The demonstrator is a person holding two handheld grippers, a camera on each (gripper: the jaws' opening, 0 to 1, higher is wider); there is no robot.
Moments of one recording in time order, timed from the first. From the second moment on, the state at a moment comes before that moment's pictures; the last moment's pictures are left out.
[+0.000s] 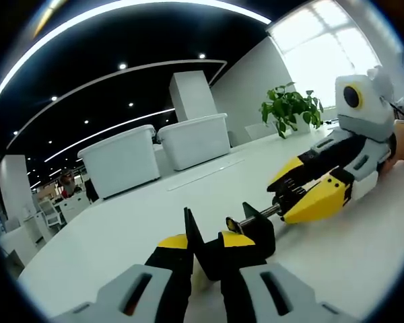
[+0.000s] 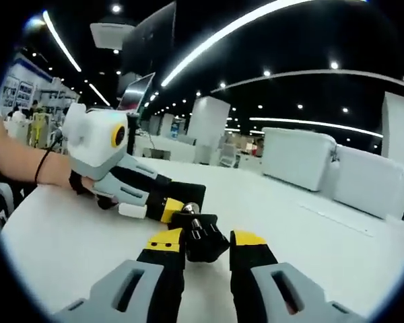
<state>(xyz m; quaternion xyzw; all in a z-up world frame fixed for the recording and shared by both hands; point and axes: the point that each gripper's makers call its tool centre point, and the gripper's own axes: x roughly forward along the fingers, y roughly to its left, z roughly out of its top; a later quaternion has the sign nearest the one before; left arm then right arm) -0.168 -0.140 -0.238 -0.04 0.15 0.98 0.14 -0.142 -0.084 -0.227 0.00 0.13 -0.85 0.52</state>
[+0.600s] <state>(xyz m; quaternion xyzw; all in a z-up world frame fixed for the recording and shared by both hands) -0.167 -0.139 -0.238 -0.04 0.15 0.98 0.14 -0.159 -0.073 -0.220 0.11 -0.08 -0.84 0.53</state>
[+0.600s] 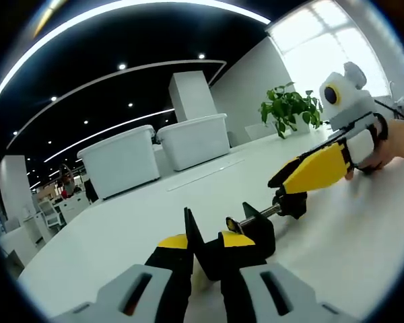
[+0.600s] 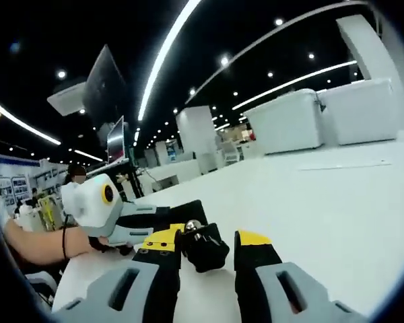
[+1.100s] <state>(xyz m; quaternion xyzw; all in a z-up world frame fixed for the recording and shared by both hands) -0.167 -0.139 -0.237 -0.04 0.15 0.98 0.14 -0.137 -0.083 -0.239 0.11 -0.01 -0.84 0.54</state>
